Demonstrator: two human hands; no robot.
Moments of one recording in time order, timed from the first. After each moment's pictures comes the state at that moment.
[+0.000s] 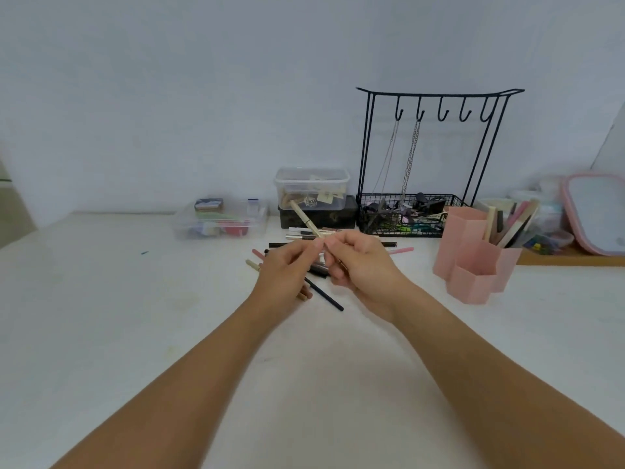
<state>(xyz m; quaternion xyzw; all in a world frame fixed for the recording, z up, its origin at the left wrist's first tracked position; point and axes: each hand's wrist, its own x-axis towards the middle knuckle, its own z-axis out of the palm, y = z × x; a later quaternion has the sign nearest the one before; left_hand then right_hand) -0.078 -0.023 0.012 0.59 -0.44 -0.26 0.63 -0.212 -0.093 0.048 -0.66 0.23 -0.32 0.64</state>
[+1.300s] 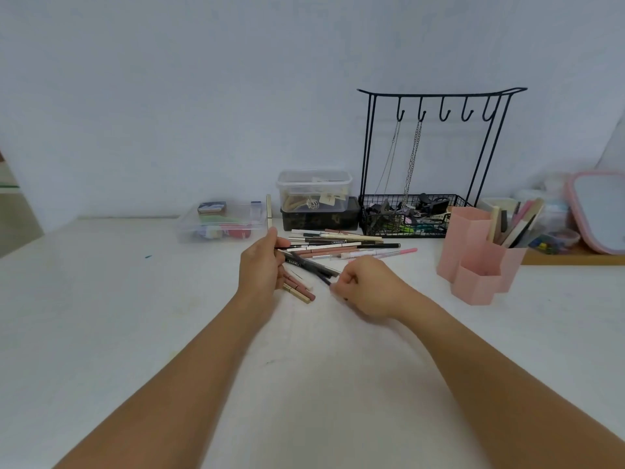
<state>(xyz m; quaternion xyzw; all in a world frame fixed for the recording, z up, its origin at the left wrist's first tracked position) -0.051 -0.028 0.020 0.59 -0.22 -0.26 0.73 -0.221 -0.108 0.032 -0.88 0.36 -0.14 0.28</state>
